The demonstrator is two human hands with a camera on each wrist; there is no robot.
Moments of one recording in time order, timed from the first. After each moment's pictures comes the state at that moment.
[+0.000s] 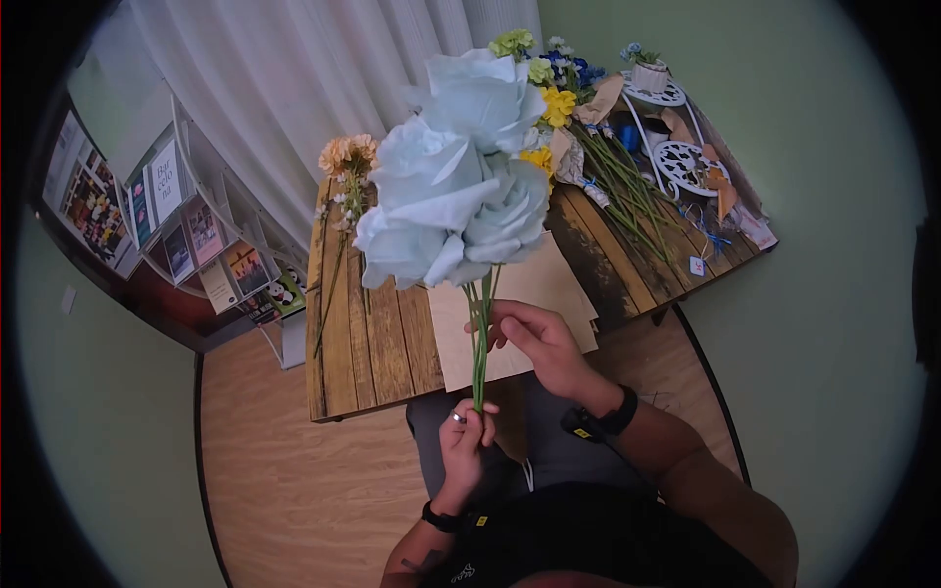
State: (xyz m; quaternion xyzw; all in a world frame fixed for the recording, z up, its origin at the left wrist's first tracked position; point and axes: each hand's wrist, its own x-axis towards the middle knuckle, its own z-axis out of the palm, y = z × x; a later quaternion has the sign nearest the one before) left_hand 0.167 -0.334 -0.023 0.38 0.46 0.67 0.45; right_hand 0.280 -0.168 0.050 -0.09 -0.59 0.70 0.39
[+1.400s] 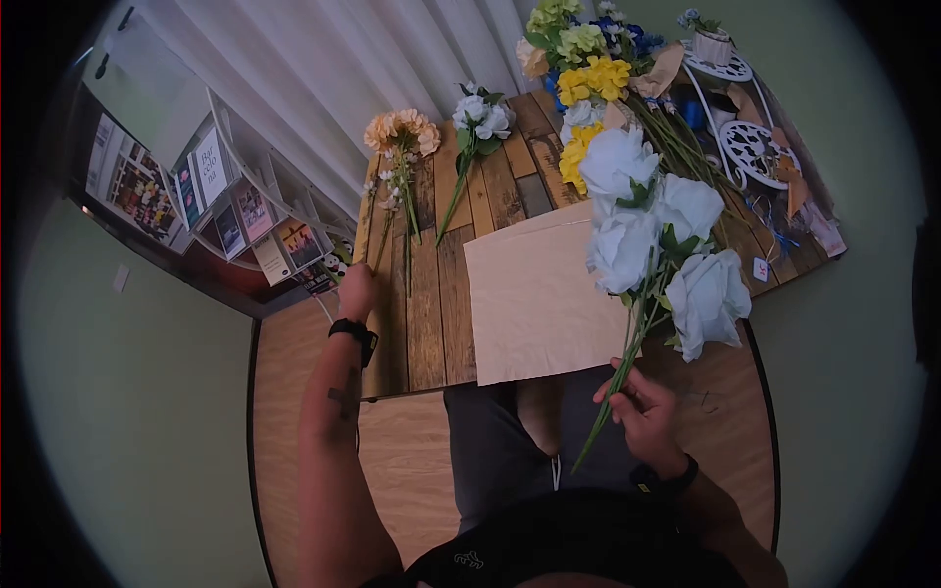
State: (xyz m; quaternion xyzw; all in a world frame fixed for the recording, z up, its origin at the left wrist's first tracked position) left_hand -0.176 -0.186 -0.010 0.47 0.87 0.09 -0.09; right_hand 0.382 -0.205 -0.032 -0.24 -0.57 0.65 0.44
